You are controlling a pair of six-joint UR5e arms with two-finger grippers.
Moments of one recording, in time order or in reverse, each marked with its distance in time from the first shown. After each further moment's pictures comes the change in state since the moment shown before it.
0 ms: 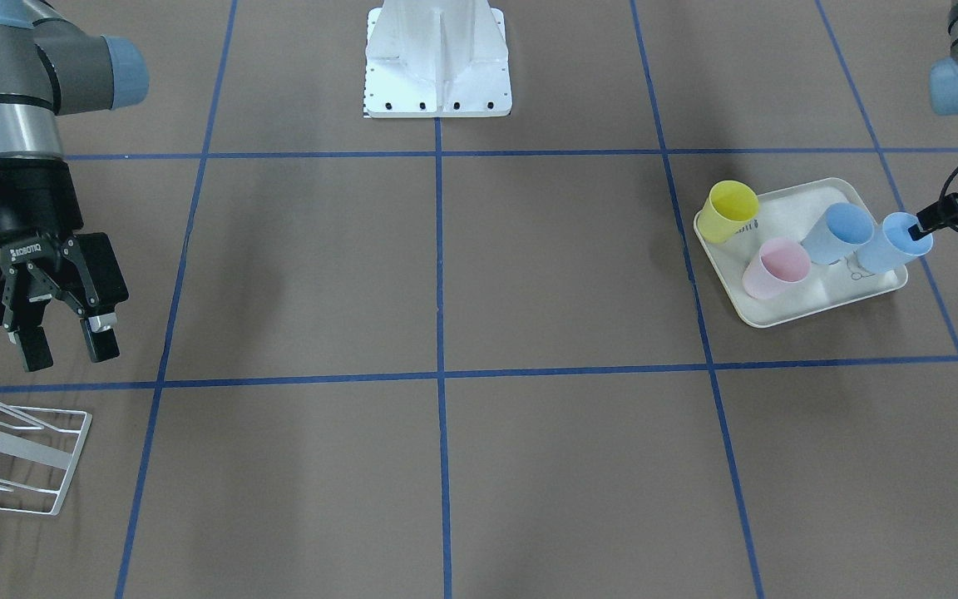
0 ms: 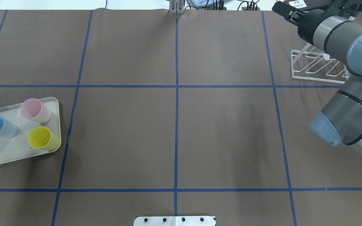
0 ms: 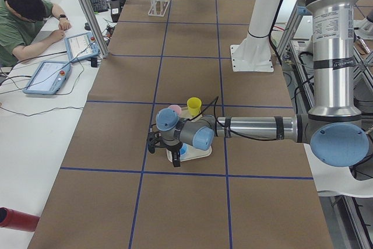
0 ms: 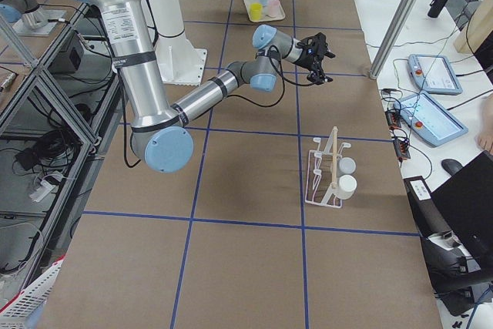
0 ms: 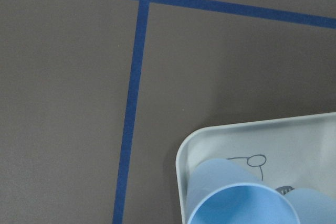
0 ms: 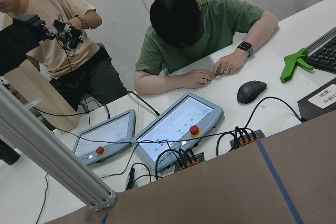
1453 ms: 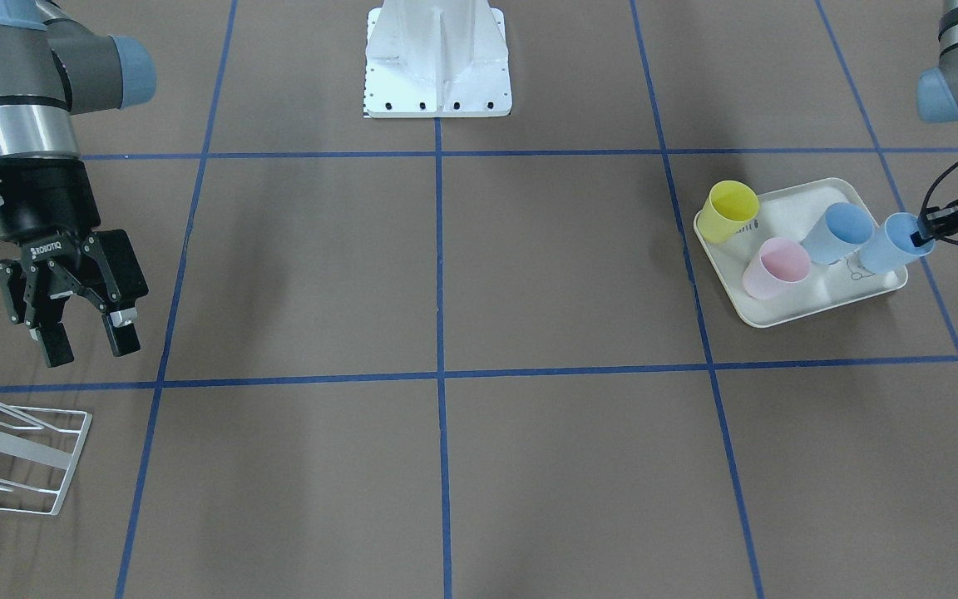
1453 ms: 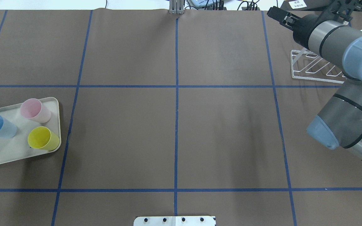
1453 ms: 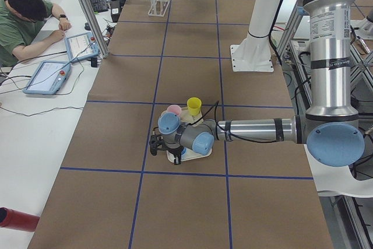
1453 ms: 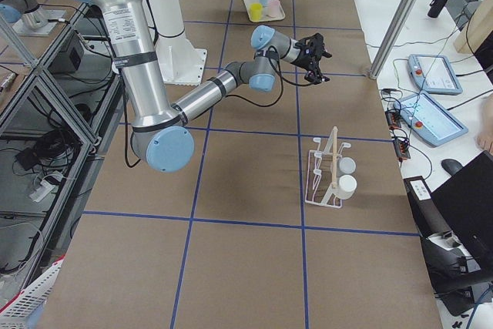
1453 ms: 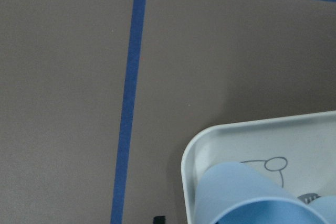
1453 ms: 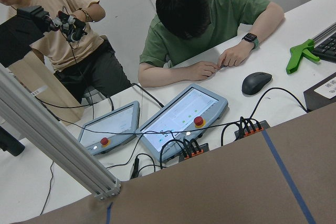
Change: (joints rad) left arm 0.035 0.001 0.051 -0.087 0.008 -0.020; right arm -0.023 0.000 0.000 0.008 0.002 0.000
